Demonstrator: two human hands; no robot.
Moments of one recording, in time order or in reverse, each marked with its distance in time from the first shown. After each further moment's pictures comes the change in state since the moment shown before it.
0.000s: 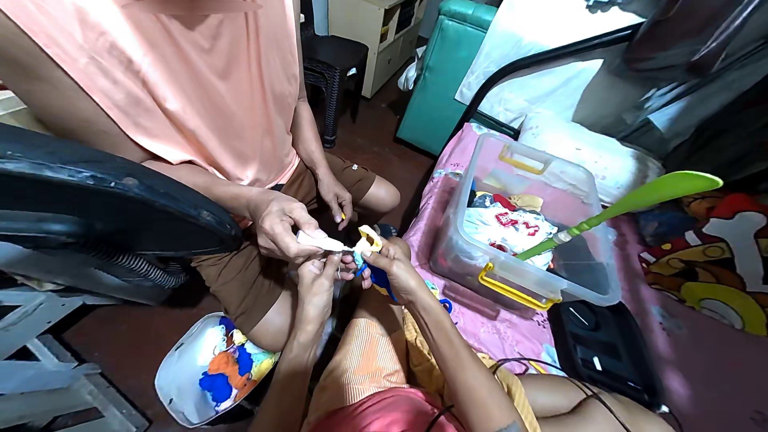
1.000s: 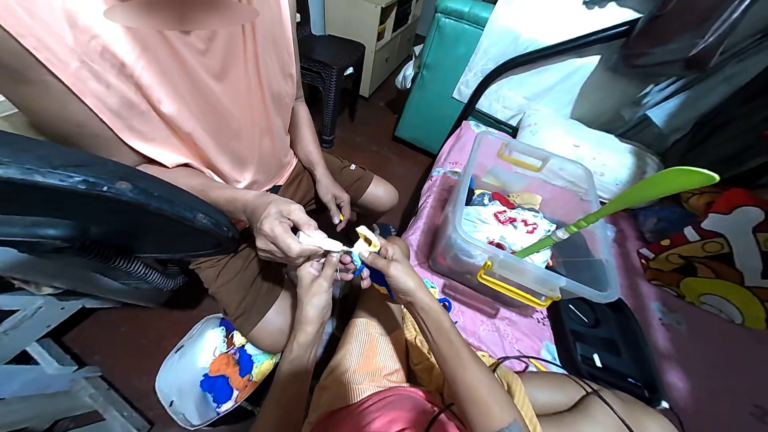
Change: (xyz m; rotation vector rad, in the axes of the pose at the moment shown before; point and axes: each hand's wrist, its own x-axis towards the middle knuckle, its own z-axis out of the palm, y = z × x) left_hand -0.001 -0.002 0.002 -0.032 0.009 0.003; right_hand -0.002 -0.002 0.001 -0.052 -0.001 -0.046
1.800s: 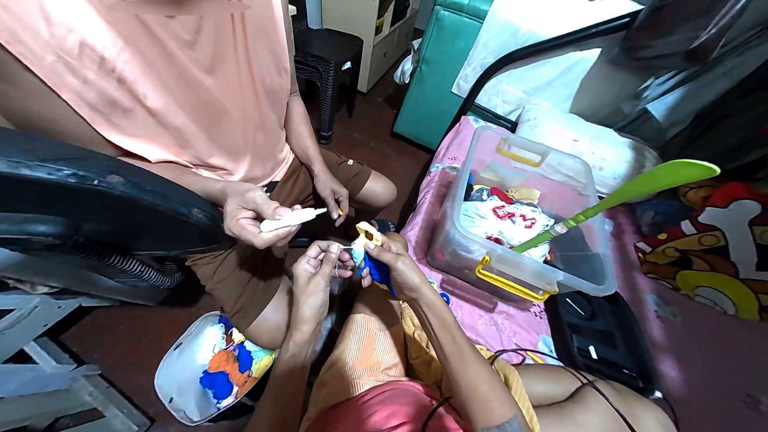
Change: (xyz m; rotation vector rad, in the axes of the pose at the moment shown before) left_hand -0.001 0.005 -0.003 0.065 -0.101 0.075; right_hand -0.005 -0.002 -0.006 0.097 -0.014 0.048
